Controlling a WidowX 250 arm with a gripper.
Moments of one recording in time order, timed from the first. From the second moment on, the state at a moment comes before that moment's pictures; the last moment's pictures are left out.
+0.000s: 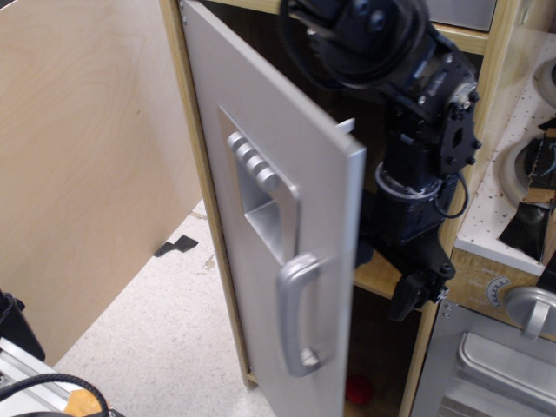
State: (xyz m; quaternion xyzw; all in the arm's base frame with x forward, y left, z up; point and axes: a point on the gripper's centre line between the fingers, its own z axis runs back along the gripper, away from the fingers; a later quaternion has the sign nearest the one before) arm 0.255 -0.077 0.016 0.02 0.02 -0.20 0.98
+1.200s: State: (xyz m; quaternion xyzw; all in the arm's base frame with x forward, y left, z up) arm 0.206 0.030 0.008 0.03 0.01 -0.09 1.00
